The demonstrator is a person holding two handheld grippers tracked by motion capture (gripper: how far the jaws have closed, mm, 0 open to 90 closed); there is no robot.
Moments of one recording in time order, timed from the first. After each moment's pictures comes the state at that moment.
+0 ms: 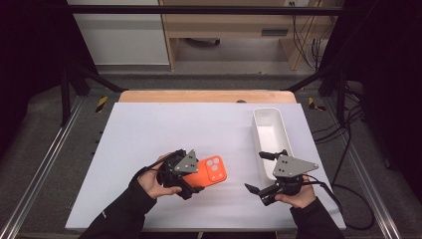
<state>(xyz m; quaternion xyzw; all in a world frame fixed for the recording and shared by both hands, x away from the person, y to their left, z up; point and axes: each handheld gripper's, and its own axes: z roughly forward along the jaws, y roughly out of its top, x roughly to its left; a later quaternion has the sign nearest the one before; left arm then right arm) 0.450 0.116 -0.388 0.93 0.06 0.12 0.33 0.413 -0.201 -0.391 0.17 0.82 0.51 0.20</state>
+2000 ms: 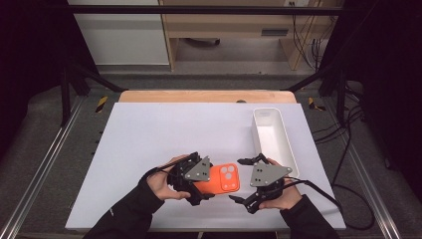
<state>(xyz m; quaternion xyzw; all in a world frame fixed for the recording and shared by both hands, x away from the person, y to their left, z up) 0.437 0.086 -0.376 0.93 -0.03 0.11 0.34 0.409 -0.157 -0.393 0.07 0.86 0.47 0.19</state>
